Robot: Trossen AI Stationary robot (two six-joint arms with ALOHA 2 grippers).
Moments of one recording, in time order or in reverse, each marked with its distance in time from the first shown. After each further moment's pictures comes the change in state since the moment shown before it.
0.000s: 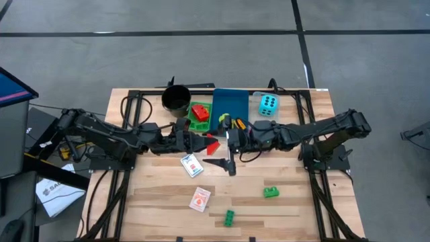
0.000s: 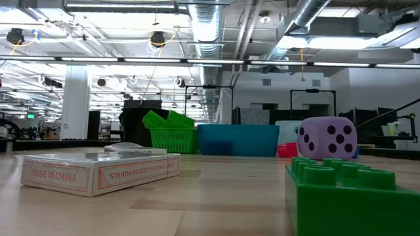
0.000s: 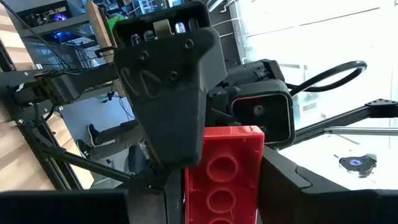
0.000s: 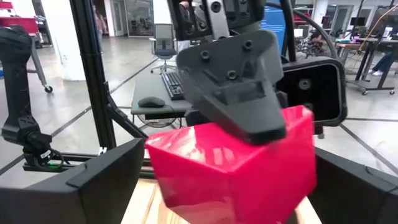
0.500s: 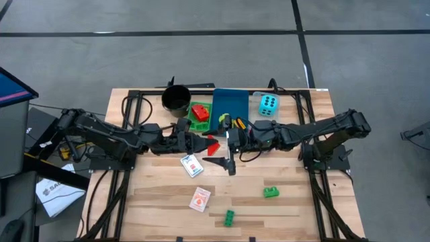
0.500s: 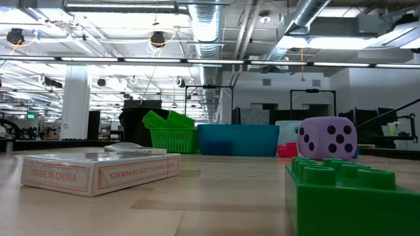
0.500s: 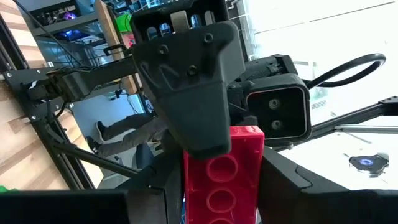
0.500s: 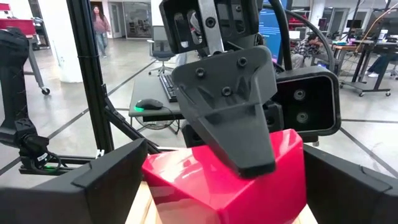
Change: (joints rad) left arm 0.000 0.001 0.000 -0.033 0.000 0.000; right arm 0.000 0.000 0.000 0.008 0.010 -0.003
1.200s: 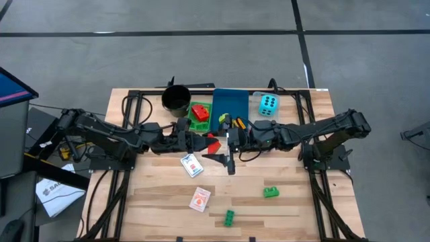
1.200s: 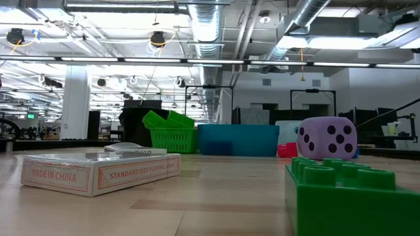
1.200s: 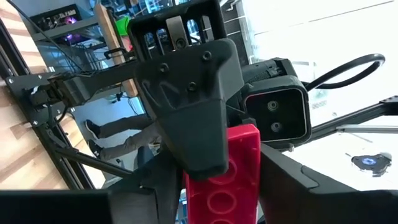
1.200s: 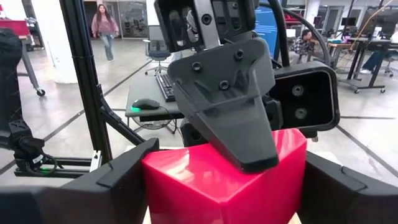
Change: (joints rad) left arm 0.011 0.000 0.000 0.001 0.000 0.017; right arm 0.003 0.001 0.000 -0.001 0.018 0.011
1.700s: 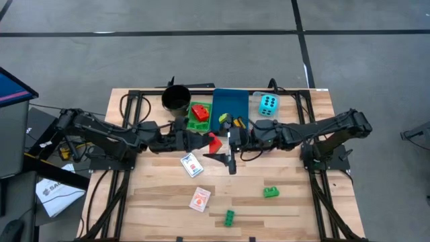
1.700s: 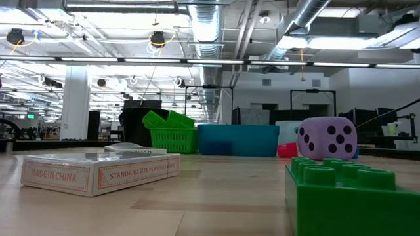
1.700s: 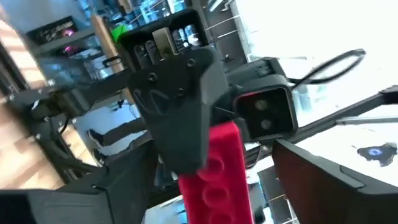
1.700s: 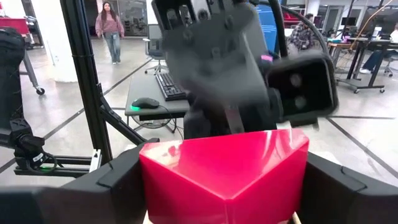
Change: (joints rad) left arm 0.003 -0.020 0.000 -0.006 0.000 0.070; right arm 0.000 -0.011 0.000 -0.013 0.004 -0.004
